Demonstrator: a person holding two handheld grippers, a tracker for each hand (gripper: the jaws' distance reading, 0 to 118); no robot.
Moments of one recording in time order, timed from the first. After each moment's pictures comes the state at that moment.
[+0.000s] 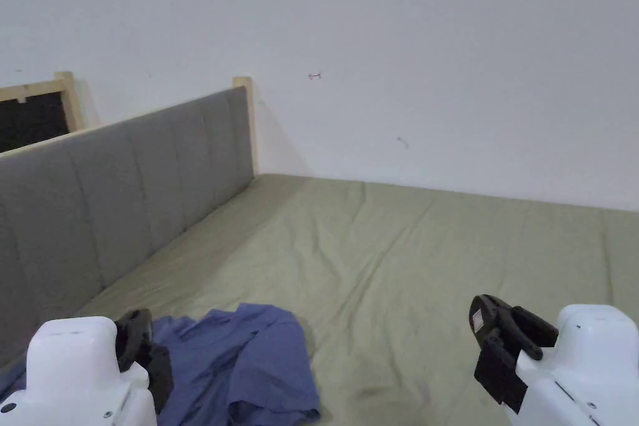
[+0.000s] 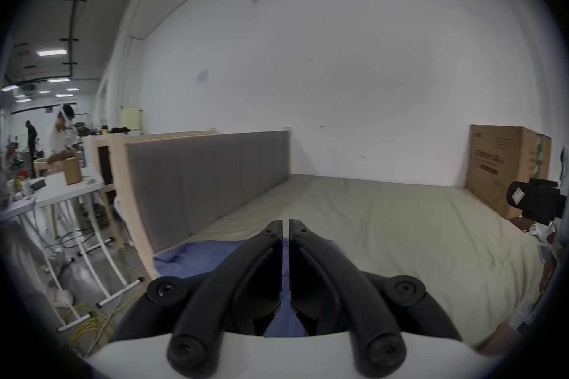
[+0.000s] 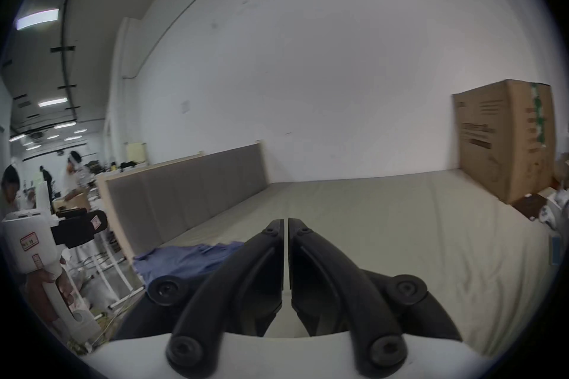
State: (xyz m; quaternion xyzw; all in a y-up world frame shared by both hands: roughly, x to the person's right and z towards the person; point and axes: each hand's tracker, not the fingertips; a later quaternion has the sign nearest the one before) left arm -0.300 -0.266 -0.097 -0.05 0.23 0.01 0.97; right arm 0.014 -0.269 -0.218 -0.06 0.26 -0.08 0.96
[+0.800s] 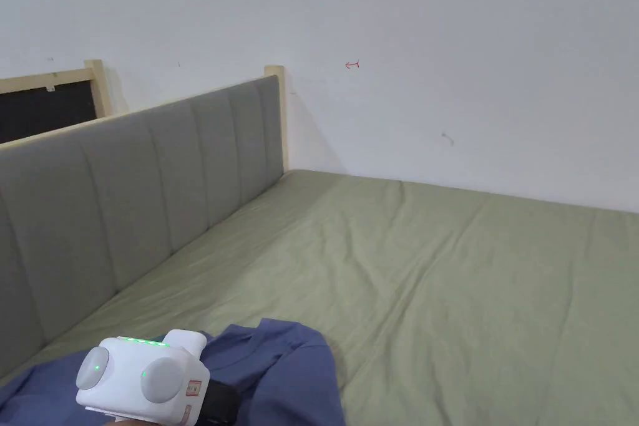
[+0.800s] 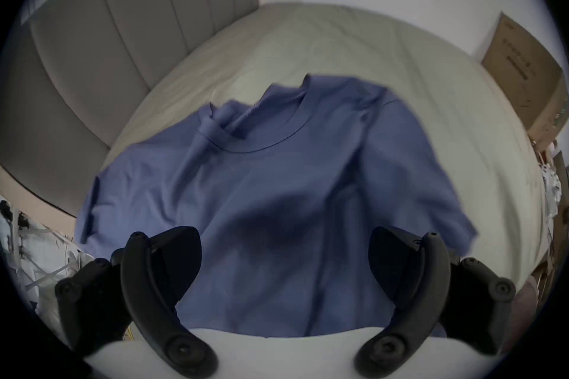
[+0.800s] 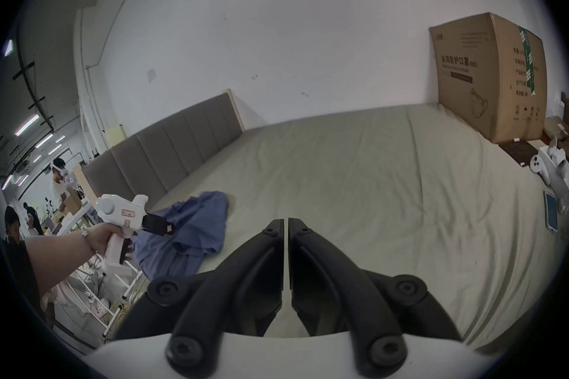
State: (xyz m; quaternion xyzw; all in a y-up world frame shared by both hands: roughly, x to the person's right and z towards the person) left arm -0.442 -0.420 -0.365 -0.49 0.12 0.03 0.86; right arm 0.096 -0.312 -0.257 -0.23 0.20 -0.10 0.95
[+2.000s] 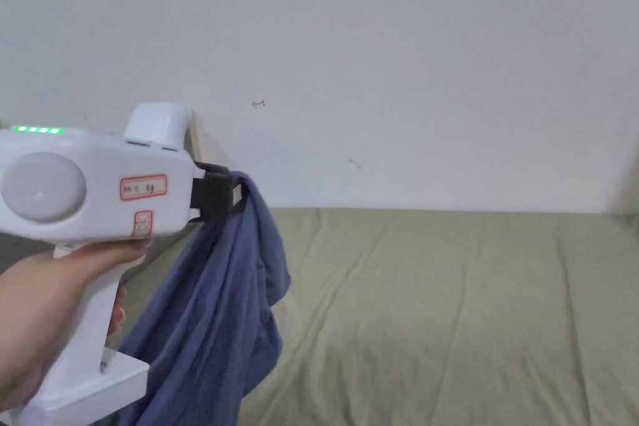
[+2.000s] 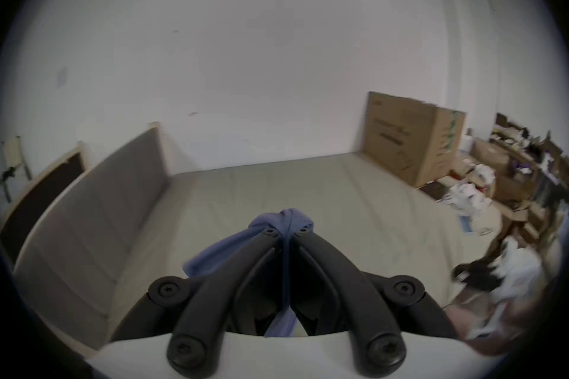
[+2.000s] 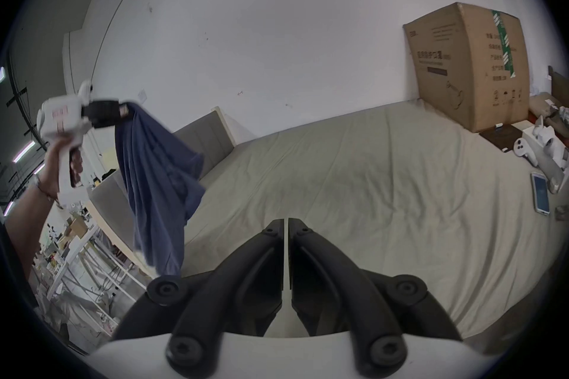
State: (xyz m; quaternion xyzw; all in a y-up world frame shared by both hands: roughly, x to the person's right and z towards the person) left arm -0.245 -0.079 -0.327 -0.17 -0.13 -0.02 0.98; right arm 0.162 -0.280 -0.219 -0.21 0.17 -0.15 0.95
